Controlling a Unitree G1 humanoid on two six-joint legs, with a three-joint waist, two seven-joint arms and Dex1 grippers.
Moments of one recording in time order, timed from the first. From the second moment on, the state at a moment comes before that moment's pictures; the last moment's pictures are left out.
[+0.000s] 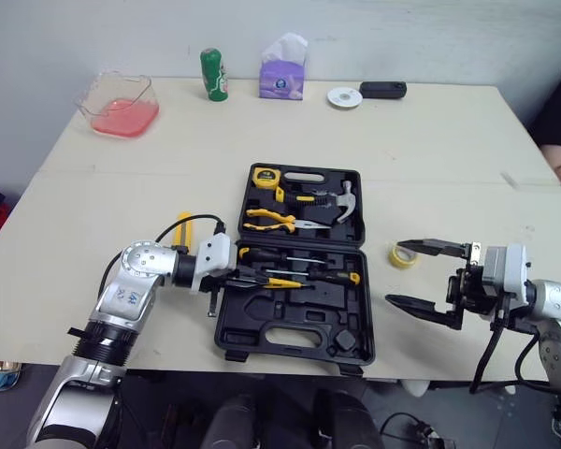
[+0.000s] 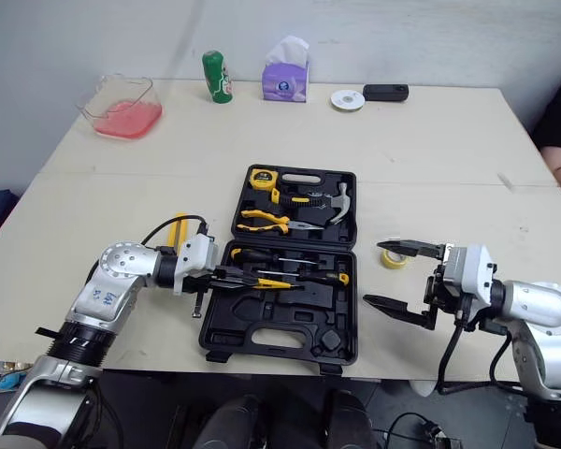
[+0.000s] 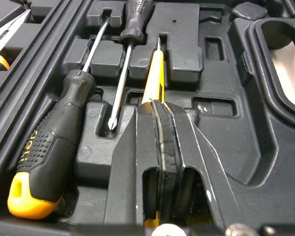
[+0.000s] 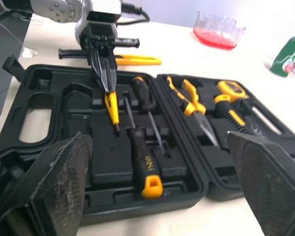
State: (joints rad) left arm -0.50 0.56 -0.16 0.18 -0.20 0.03 -1.24; right arm -0.06 -0.77 -0.24 -0.18 0.56 -0.03 1.24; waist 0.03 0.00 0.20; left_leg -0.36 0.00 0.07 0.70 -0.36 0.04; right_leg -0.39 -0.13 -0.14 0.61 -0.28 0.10
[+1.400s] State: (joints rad) left arm -0.24 0.76 0.32 0.08 -0.42 0.12 -1.05; right arm 0.00 -0.89 -0.52 0.23 0.47 -0.23 1.23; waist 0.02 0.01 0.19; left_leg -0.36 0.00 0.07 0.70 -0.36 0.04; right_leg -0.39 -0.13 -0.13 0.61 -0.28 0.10
